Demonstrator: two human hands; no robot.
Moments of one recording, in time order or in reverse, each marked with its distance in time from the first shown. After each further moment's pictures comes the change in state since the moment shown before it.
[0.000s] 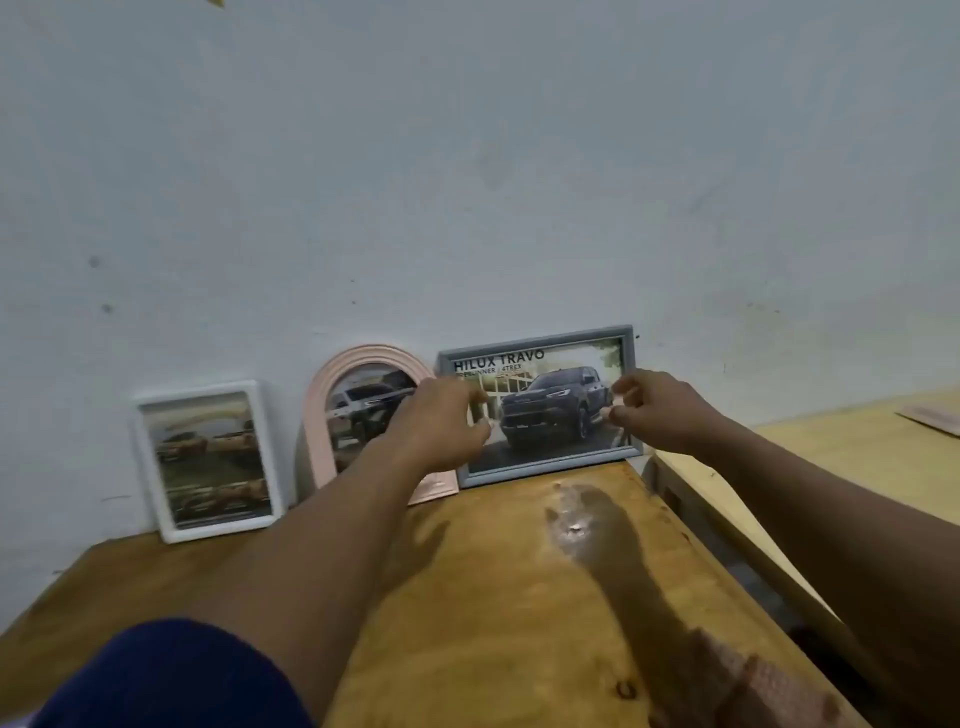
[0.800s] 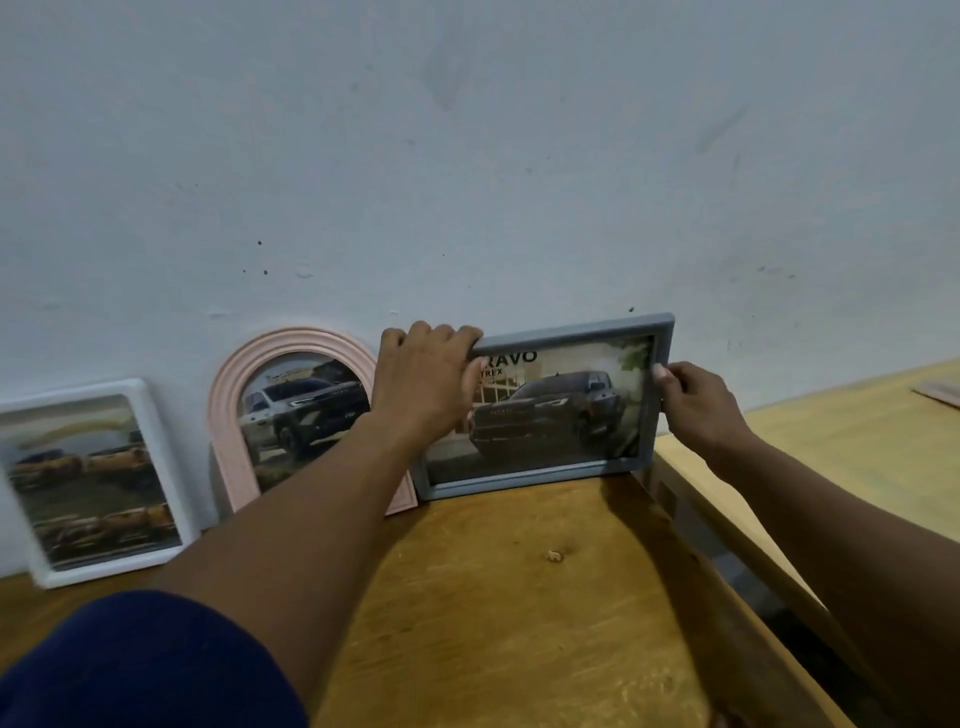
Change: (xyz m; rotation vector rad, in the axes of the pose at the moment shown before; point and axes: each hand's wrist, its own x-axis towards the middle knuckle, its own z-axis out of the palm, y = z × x) left_hand 0.093 -0.010 0.059 0.297 0.277 0.106; right_hand 0.058 0.090 0.026 0.322 0.298 0.195
